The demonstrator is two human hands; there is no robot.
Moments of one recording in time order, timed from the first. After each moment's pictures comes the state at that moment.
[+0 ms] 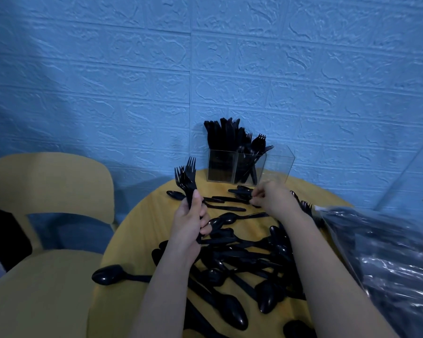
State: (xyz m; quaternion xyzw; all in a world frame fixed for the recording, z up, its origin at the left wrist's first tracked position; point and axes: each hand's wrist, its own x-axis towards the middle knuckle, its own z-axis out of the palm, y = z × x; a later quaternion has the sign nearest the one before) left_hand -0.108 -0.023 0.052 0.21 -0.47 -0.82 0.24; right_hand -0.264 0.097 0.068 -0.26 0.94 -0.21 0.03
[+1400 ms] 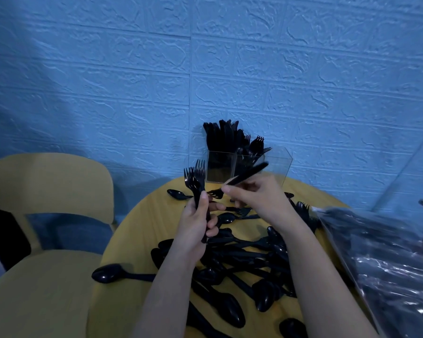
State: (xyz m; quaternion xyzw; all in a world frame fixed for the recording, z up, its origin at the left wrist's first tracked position) left_hand -0.106 -0.013 0.061 0.18 -0.49 -0.83 0.20; right_hand -0.193 0.096 0.110 -0.37 0.73 -0.56 0.13
